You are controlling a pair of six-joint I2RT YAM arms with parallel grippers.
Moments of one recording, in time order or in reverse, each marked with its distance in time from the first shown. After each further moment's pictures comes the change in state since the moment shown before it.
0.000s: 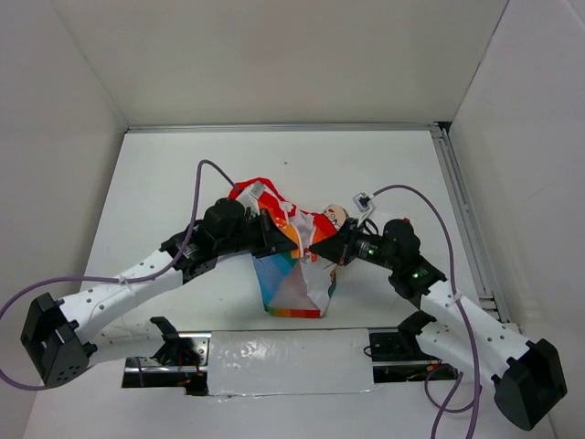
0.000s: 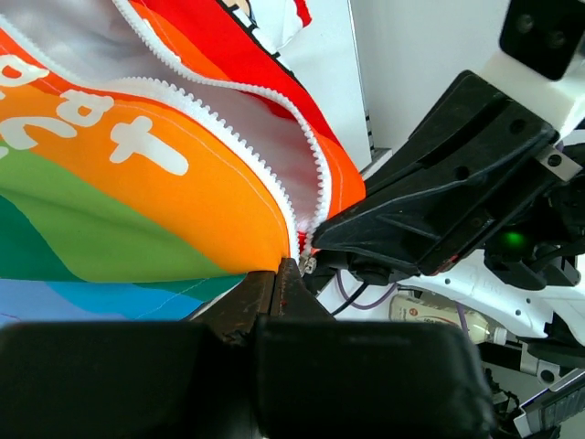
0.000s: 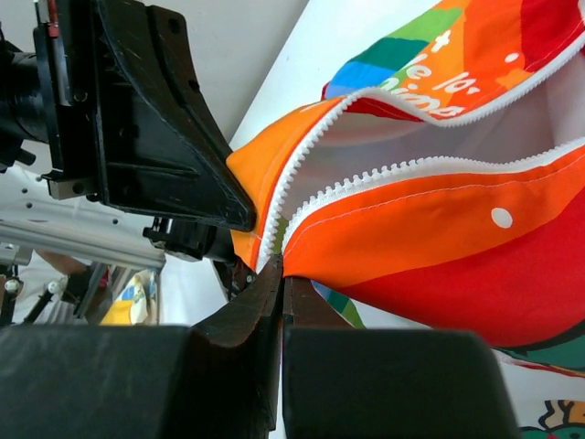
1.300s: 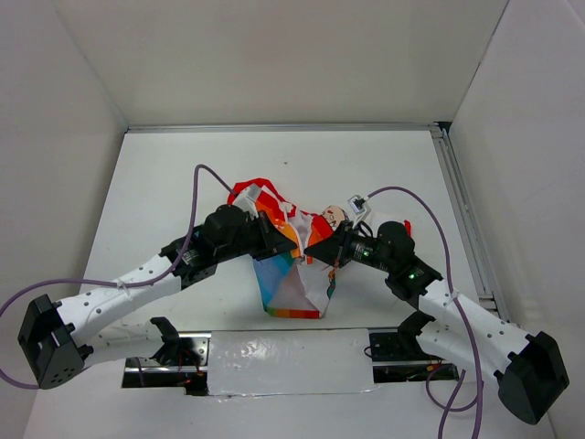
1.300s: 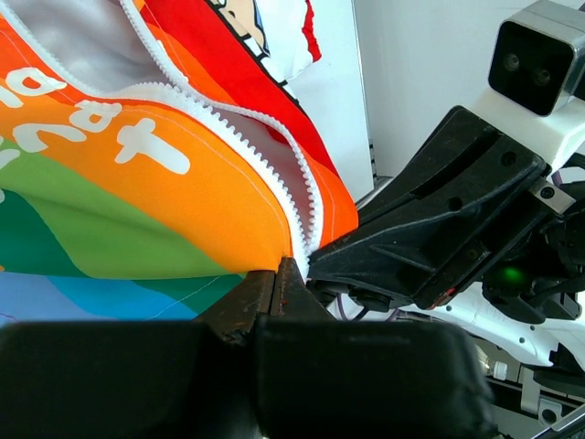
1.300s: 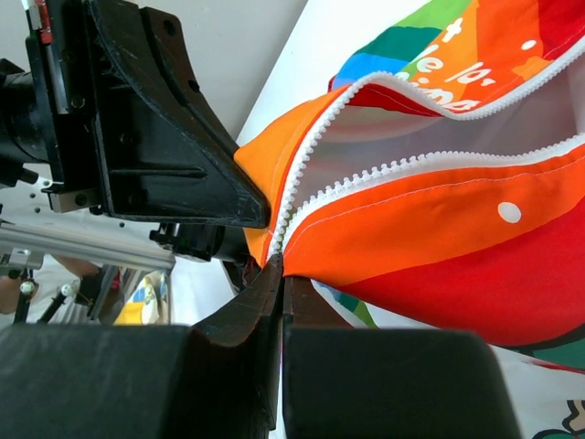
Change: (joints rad) left arm -0.045 -0.034 -0.039 0.030 -0.124 -0.057; right arm 0.071 0.025 -0.002 0.014 0.067 0.044
